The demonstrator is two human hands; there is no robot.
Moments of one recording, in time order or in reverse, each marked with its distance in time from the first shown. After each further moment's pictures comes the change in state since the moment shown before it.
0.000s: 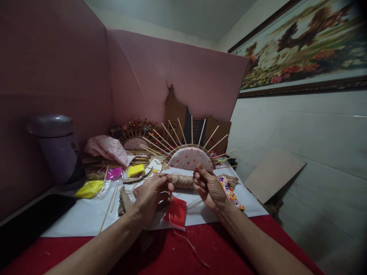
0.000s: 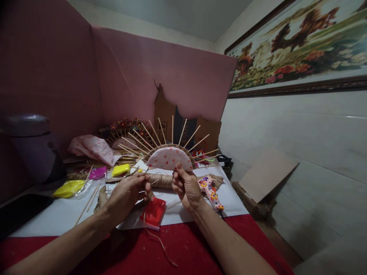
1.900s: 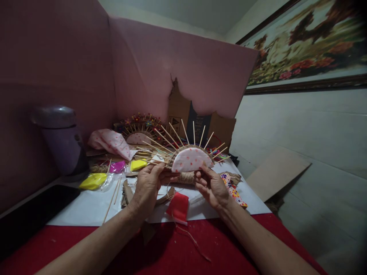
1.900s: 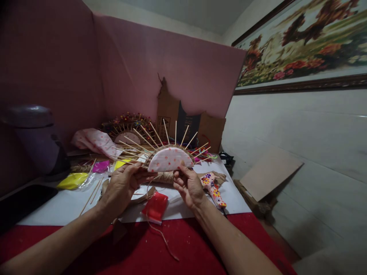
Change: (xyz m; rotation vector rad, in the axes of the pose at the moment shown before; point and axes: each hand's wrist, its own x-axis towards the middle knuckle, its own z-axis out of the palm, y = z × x) left_hand 0.005 0.006 0.006 -0.189 0.100 0.344; right_hand 0.000 0.002 -0.003 0.044 0.043 0.112
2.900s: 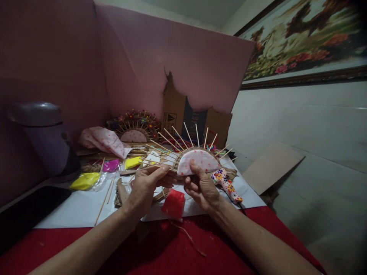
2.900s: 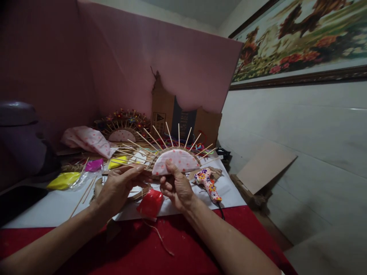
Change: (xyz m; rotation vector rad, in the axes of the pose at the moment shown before) left_hand -0.009 0.003 -0.002 0.334 -0.187 -0.082; right_hand -0.009 0.015 0.011 -0.019 -0.025 0.146
